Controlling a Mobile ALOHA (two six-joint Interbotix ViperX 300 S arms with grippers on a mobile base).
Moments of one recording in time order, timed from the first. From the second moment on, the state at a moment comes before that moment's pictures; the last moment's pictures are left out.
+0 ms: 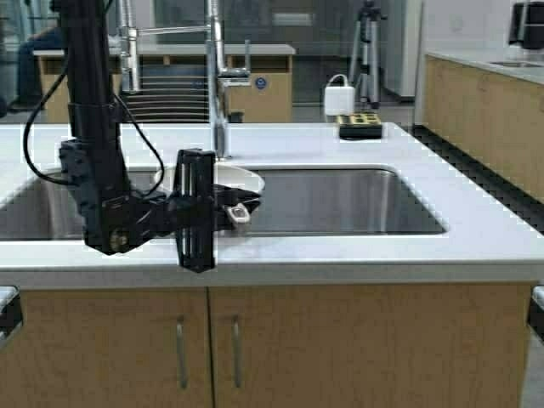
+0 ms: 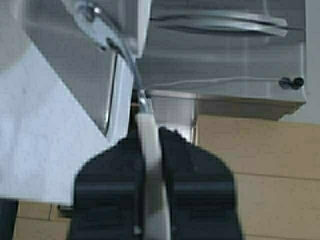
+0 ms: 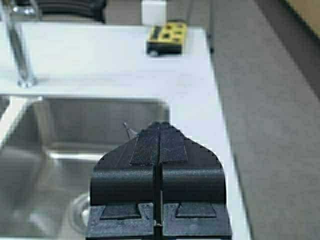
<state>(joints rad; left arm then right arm) -0.44 0.80 0.75 0.23 -1.52 -1.58 0.05 -0.87 1.20 -0.06 -0.23 0.04</state>
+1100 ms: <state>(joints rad) -0.13 0.80 0.56 0.85 -1.39 -1.81 0.05 -0.88 1.20 -0.06 -0.22 0.08</state>
